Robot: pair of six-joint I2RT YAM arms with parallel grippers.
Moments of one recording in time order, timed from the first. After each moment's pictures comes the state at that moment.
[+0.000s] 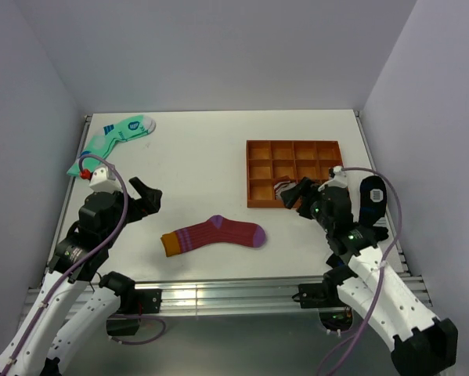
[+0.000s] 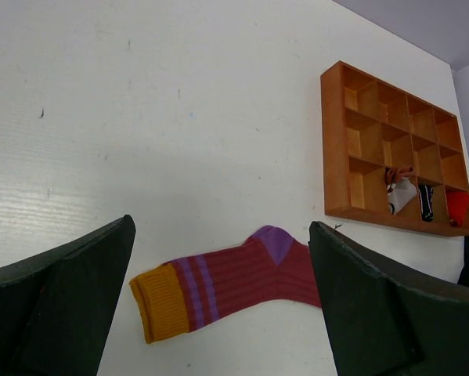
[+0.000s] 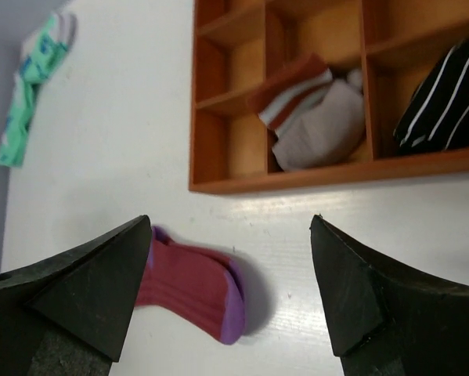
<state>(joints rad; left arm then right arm) -0.42 0.55 0.76 -0.59 -0.23 -0.62 0.33 0.64 0.49 -0.24 0.05 0.70</state>
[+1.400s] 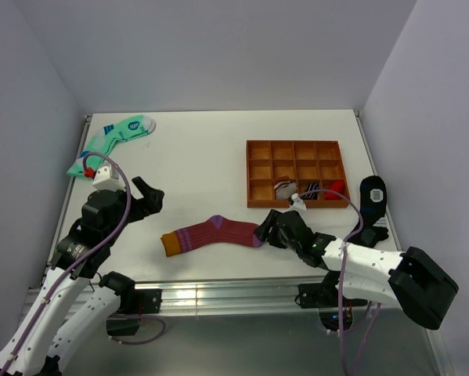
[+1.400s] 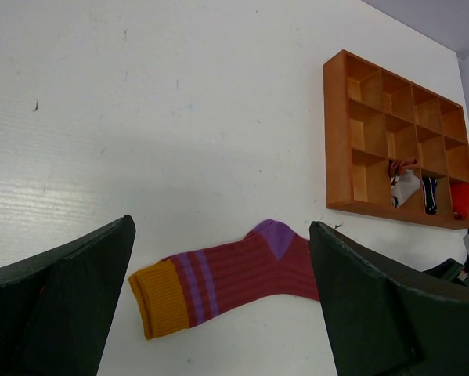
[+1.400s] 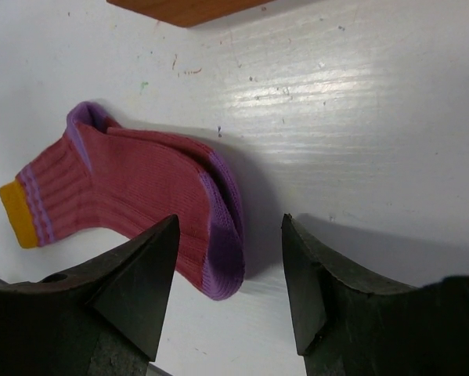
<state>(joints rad) -0.42 0.57 0.76 -0.59 -0.21 -0.61 0.78 1.04 0.25 0.09 0.20 1.02</state>
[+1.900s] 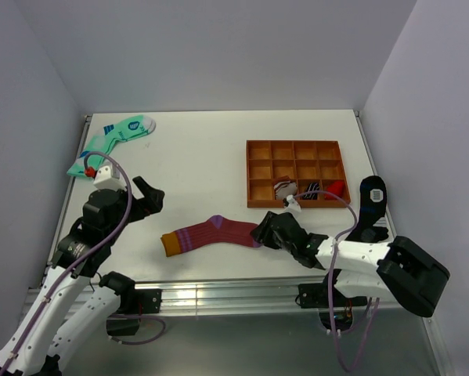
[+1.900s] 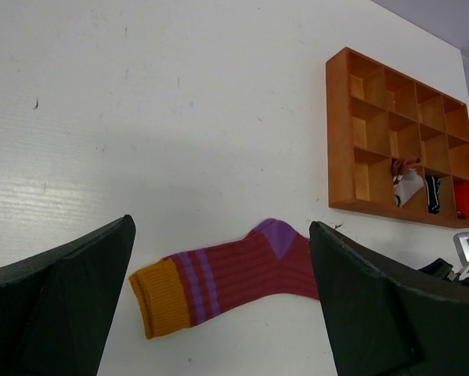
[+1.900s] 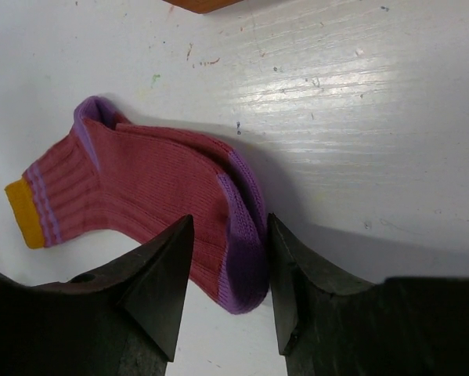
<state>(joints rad) -0.42 0.58 0.76 -0.59 -0.21 -0.61 0.84 1.15 0.25 0.20 0.23 1.06</state>
